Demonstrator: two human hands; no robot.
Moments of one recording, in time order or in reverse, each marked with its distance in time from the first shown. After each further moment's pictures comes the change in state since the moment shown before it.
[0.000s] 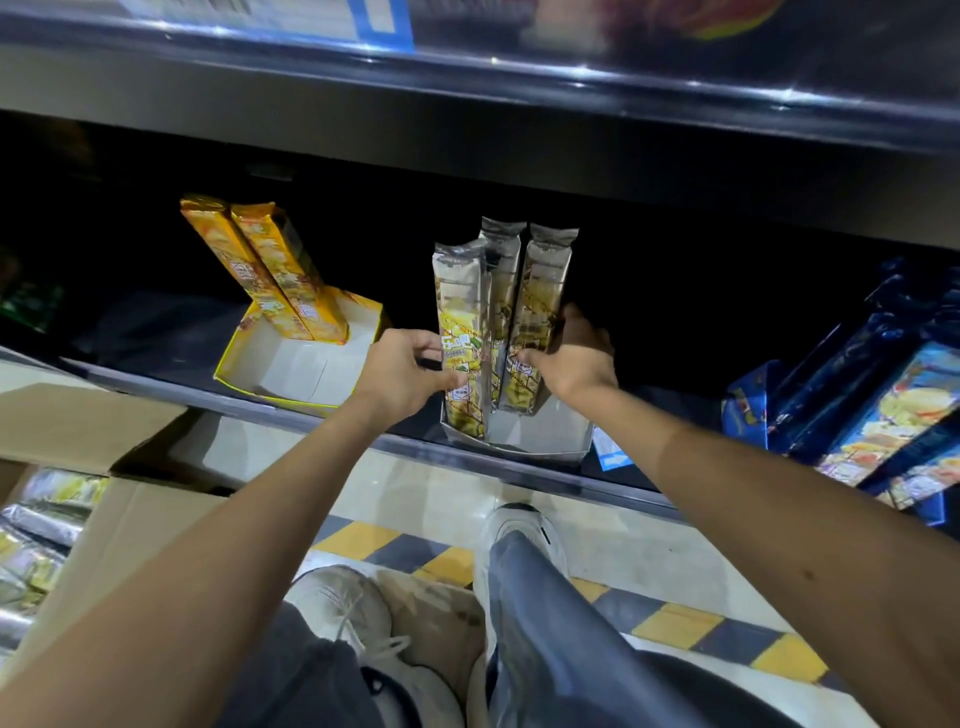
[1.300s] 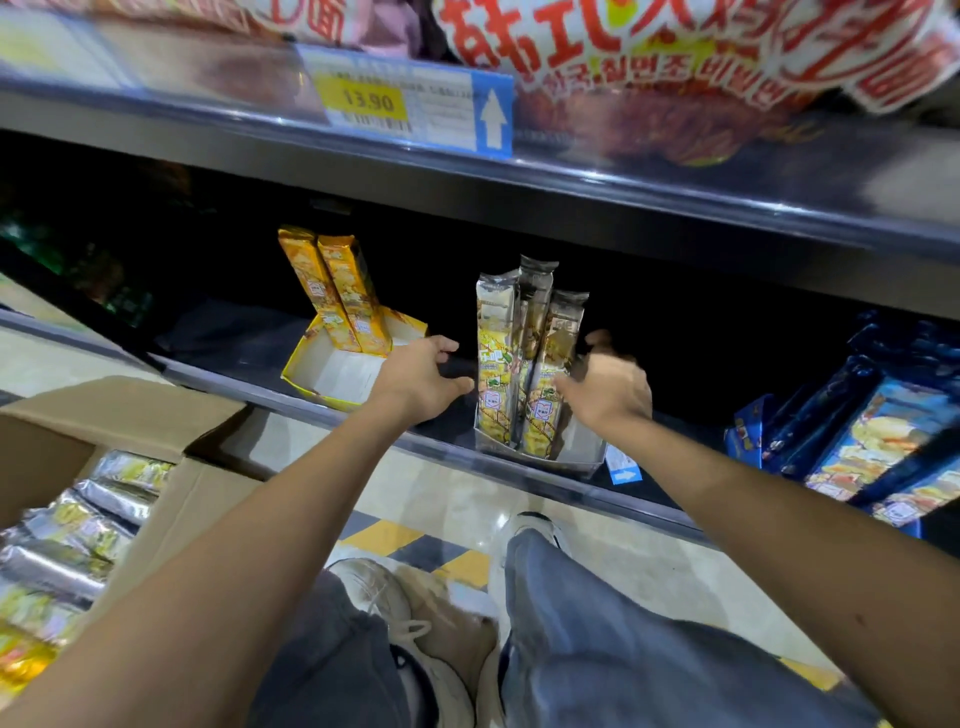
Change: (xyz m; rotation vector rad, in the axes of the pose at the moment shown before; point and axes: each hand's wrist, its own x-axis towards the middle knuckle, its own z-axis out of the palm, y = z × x) left_hand -0.033 0.029 -0.033 0.358 0.054 -0.057; right_hand -0.051 -0.020 -0.040 -0.282 0.048 -0.032
